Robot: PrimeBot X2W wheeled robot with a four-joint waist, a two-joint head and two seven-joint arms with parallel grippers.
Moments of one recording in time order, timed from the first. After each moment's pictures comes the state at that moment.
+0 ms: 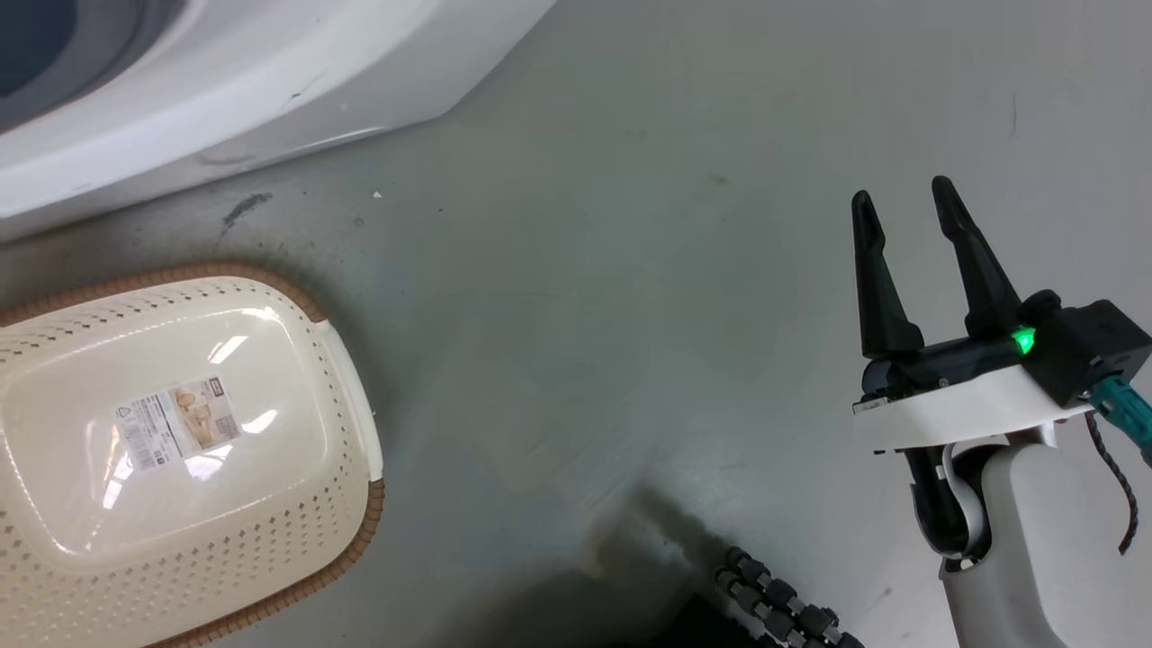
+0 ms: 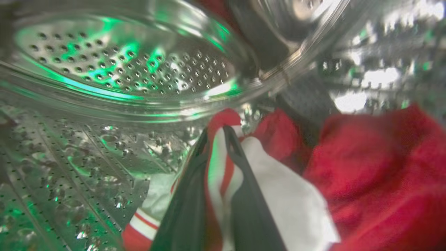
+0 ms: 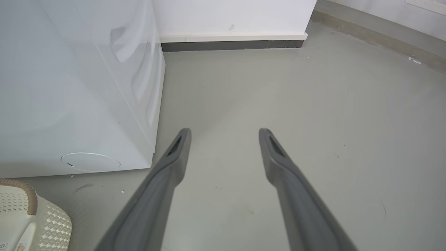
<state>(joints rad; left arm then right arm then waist) -1.45 0.93 -0.51 0.61 -0.23 0.00 0.35 -0.36 -0.05 0.09 0.13 0.19 0.13 -0.26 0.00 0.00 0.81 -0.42</state>
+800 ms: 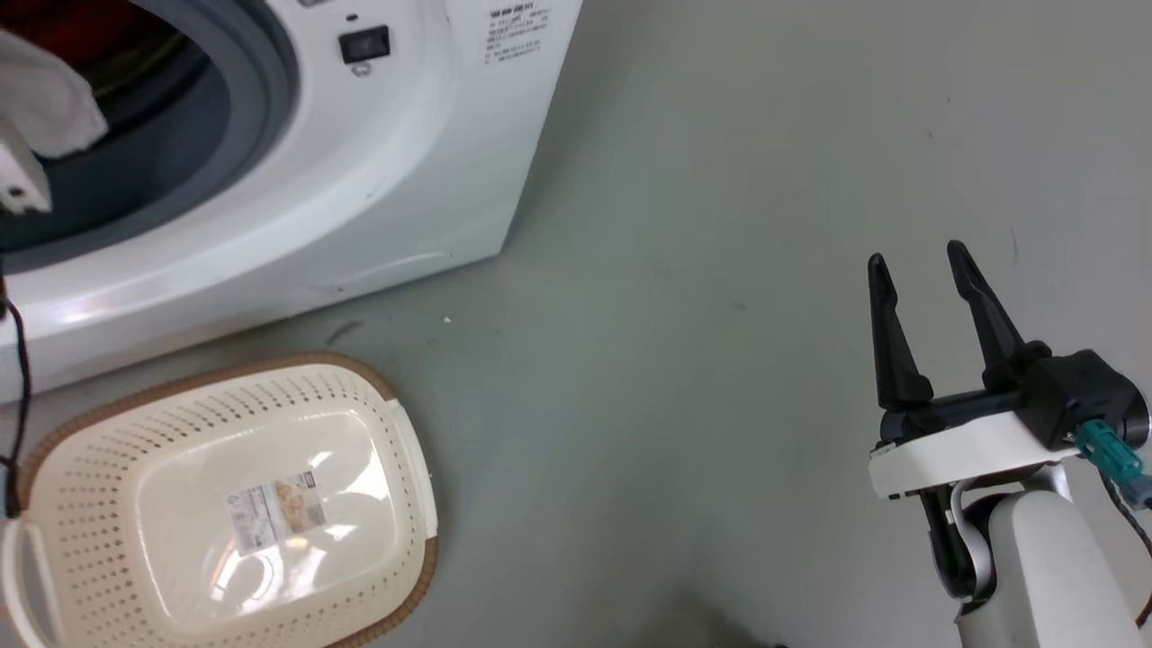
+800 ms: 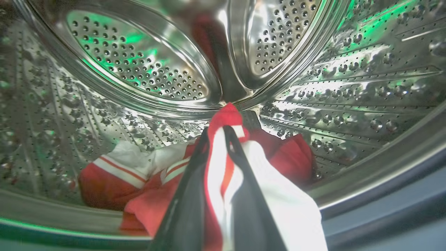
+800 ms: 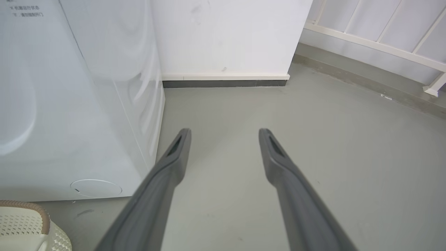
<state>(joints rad) -1.03 0.64 -0.37 0.83 -0.49 0.11 -0.23 -0.28 -0.05 0.03 0.16 0.09 0.13 -0.26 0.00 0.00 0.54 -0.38</state>
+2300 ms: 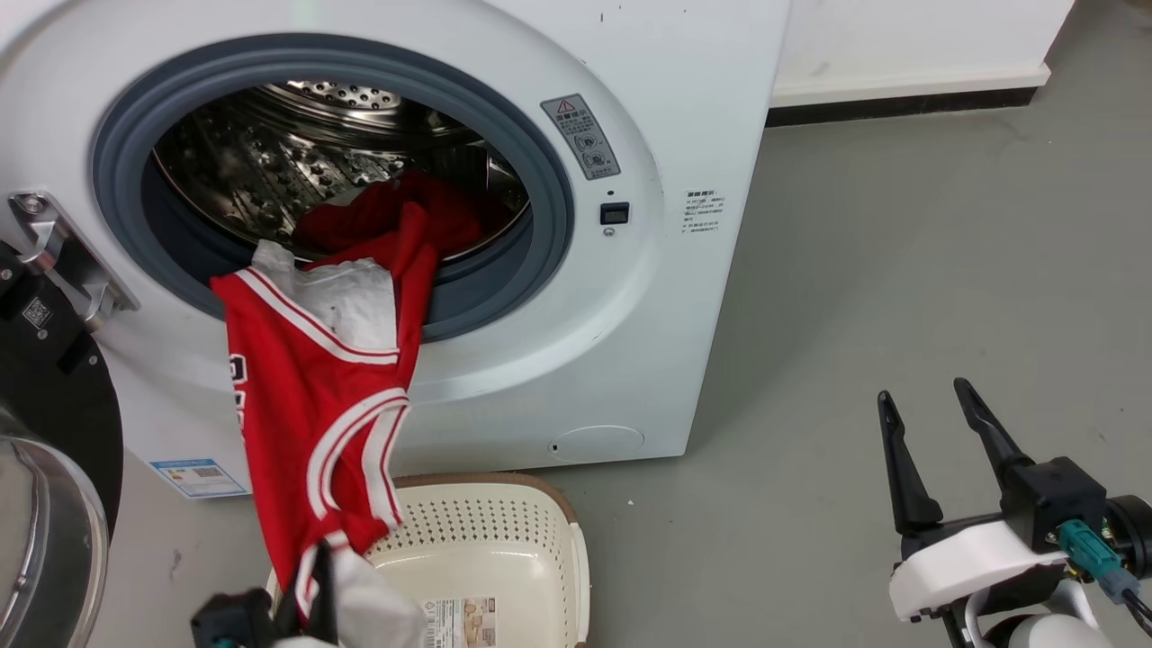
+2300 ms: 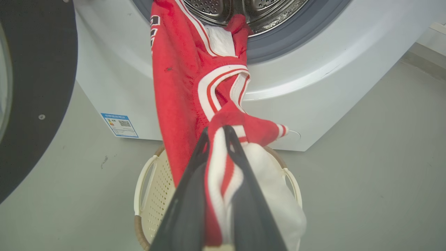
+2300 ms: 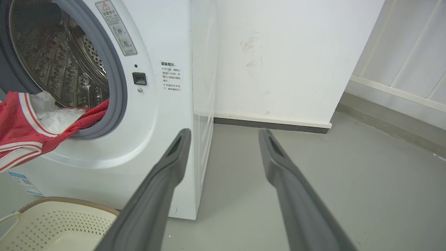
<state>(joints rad) 0.04 0.34 -0.30 0.22 -0.54 0.24 -0.26 -0.03 -0.05 -0.01 0.03 -0.03 0.13 -0.12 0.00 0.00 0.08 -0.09</state>
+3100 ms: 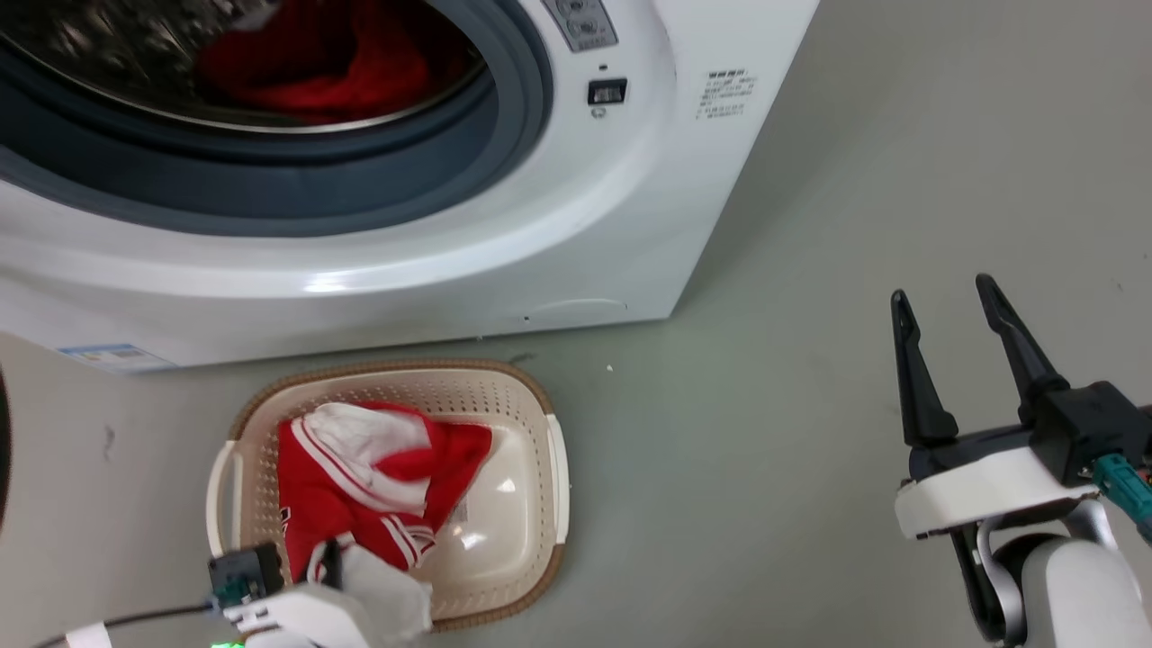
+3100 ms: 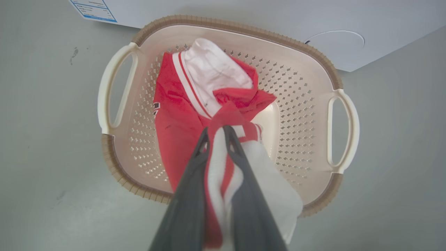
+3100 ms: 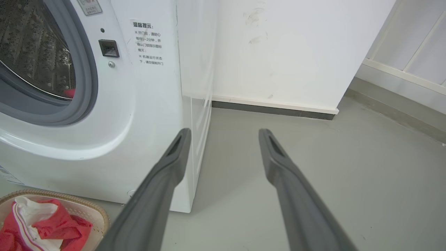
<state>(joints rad) -0.20 0.20 -0.26 0.79 -0.61 0.07 -0.26 -0.14 -0.05 -0.01 -0.05 -0.03 0.13 -0.11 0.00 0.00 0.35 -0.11</state>
